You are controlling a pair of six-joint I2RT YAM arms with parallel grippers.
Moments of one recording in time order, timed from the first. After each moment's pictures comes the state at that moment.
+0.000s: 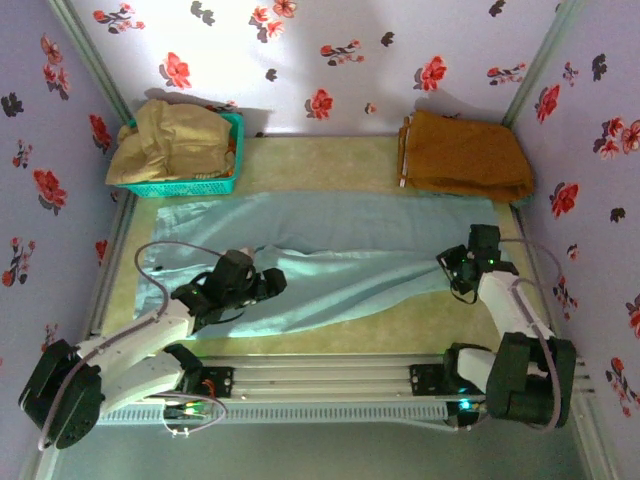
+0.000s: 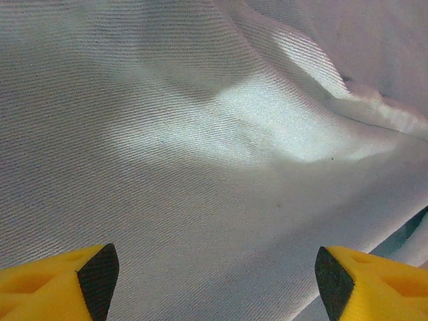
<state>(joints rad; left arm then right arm) -0.72 0.99 0.44 -0.26 0.03 -0.93 -0.13 1.10 0.55 -0.47 -0.16 0.93</state>
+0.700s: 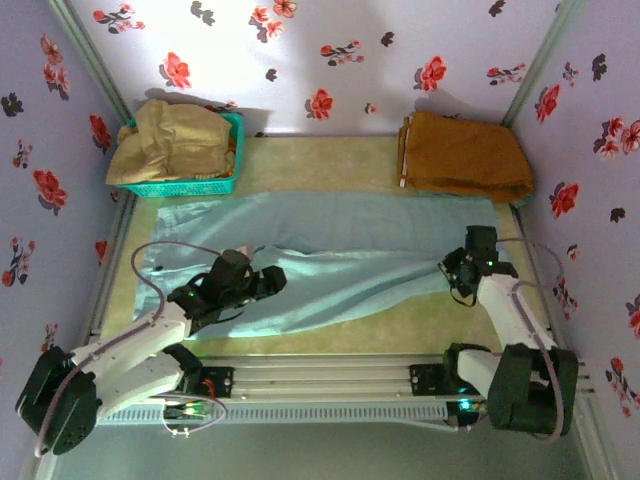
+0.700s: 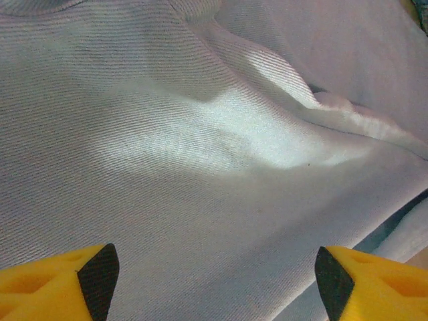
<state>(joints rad) -0.72 0.96 0.44 -0.25 0.03 -0.93 -0.09 1.06 0.57 -0.59 -0.08 0.90</state>
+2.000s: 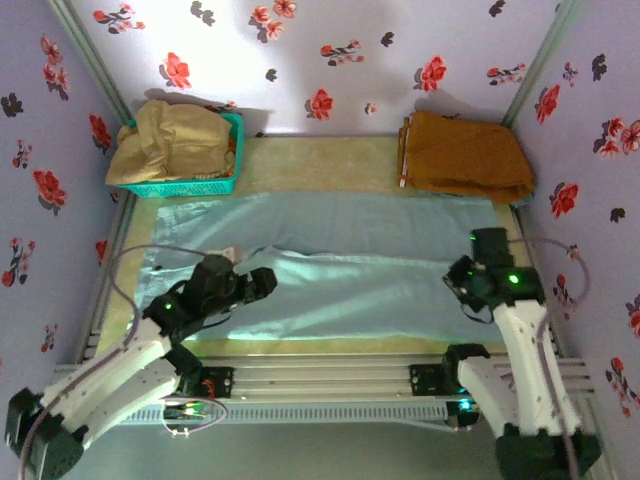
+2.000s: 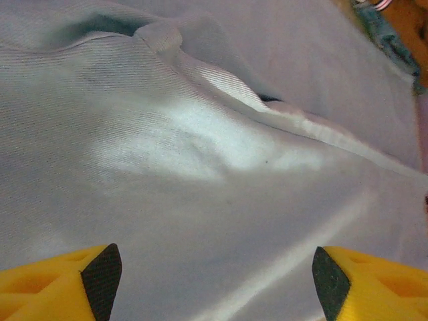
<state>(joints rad) -0.72 0.79 0.50 -0.41 0.03 -0.90 0.15 0.84 0.83 -1.12 -0.06 0.94</state>
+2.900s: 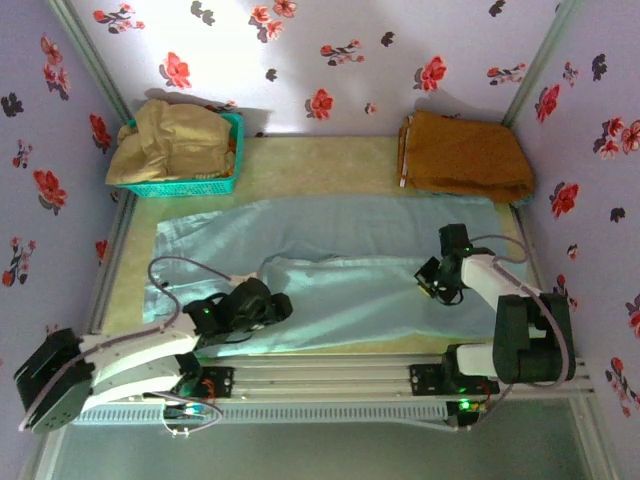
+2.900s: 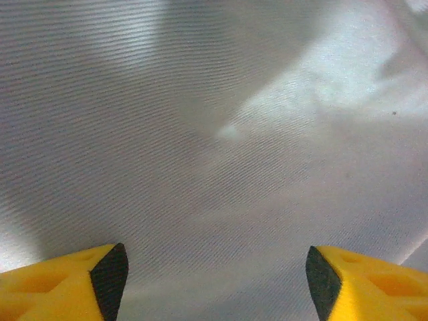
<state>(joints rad) -0.97 0.94 0.37 -0.34 -0.12 -1.17 0.05 1.32 0.60 -0.64 -0.20 0.82</state>
